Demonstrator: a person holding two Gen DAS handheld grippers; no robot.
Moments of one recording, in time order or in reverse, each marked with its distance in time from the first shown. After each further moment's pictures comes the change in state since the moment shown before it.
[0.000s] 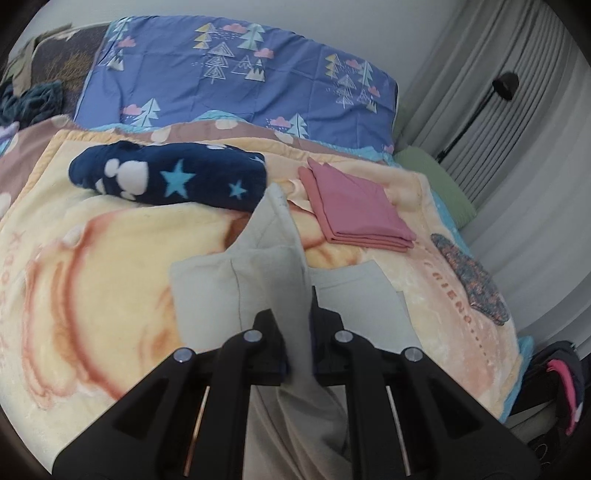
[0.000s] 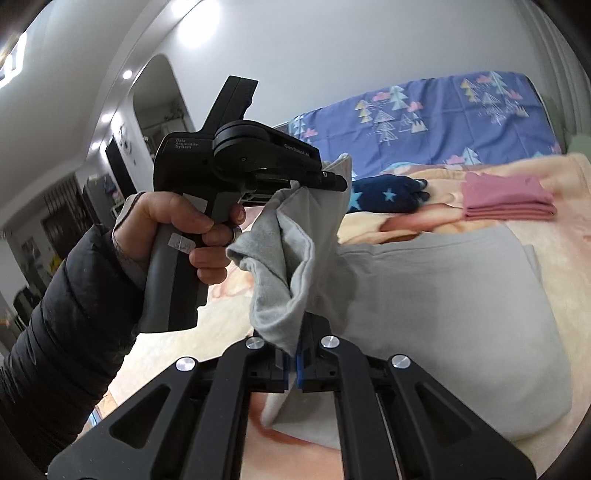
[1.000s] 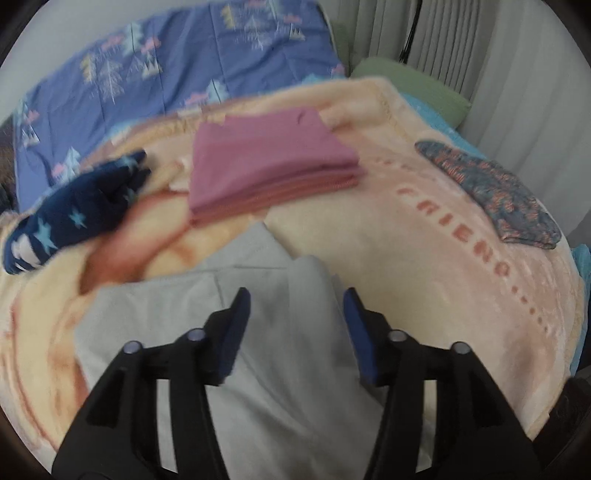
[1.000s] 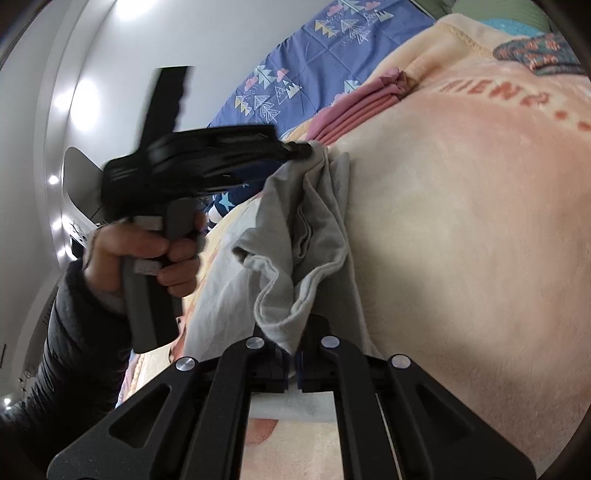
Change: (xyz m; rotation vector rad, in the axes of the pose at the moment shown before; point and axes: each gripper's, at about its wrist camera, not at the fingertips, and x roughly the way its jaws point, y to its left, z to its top) left arm 0.144 -0.181 -0.029 0.384 0.103 0.099; right arm -0.069 -0.182 -0.060 0.477 0.043 -0.038
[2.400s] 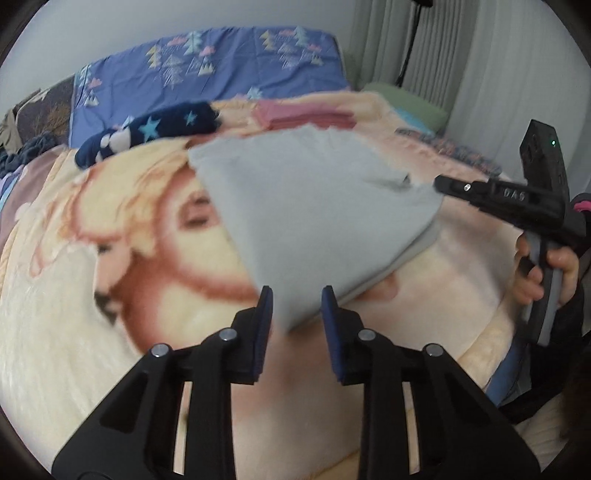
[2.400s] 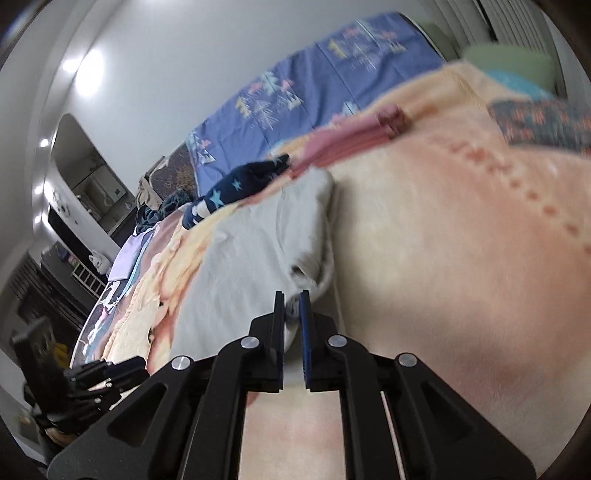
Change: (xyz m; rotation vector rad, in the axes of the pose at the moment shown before) left arm -0.166 0.026 -0.233 -0.089 -0.109 -0.003; right arm -0.052 0.044 -0.003 -0.199 -0.055 -0.149
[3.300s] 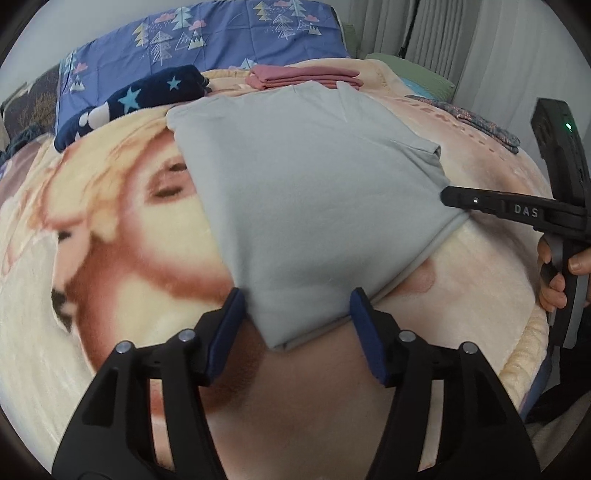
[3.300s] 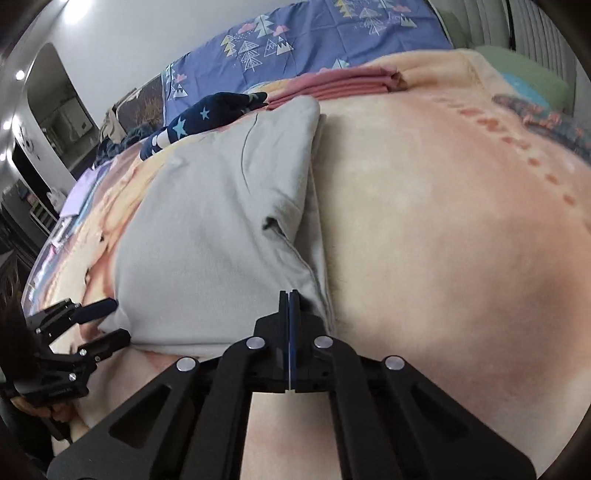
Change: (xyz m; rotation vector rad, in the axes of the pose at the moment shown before) left arm 0.062 0.008 -0.012 -0.006 0.124 -0.011; right arm 0.059 0.003 -0.020 -0.132 0.219 -0.221
